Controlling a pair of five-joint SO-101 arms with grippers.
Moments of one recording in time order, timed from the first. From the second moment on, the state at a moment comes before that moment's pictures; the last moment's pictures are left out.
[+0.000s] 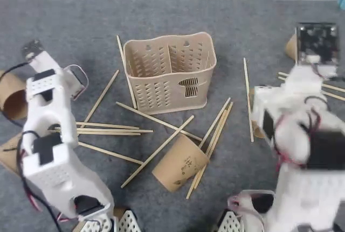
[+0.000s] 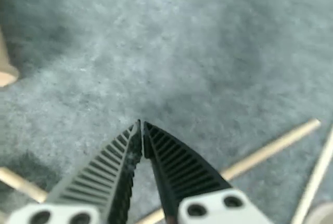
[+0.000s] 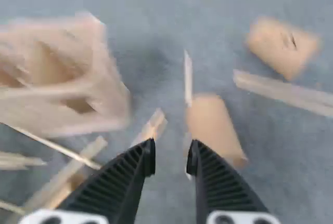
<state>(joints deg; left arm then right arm) -27.8 17.6 16.2 49.5 22.2 -0.3 -40.0 -0.9 100.3 0.7</state>
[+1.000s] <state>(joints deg) -24.1 1.1 34.6 36.0 16.0 20.9 -40.4 63.2 44.7 48.8</state>
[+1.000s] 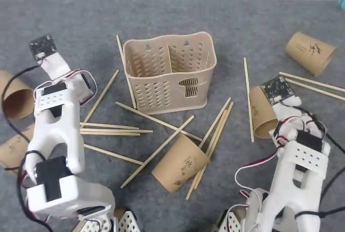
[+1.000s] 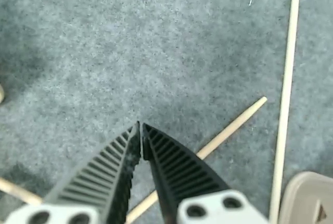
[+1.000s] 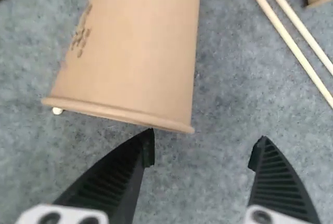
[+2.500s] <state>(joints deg) -23.9 1.1 34.9 36.0 15.8 14.2 -18.2 -4.2 100.7 14.8</state>
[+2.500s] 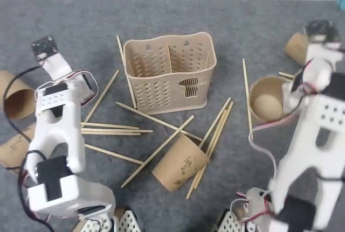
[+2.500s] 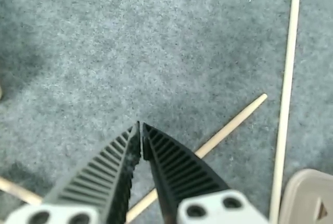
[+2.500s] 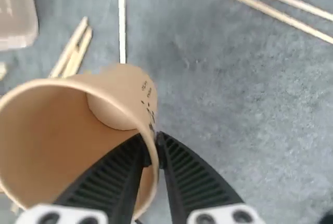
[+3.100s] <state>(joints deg) -23.9 1.1 34.9 36.0 15.7 -6.3 -4.4 -53.5 100.7 -11.3</state>
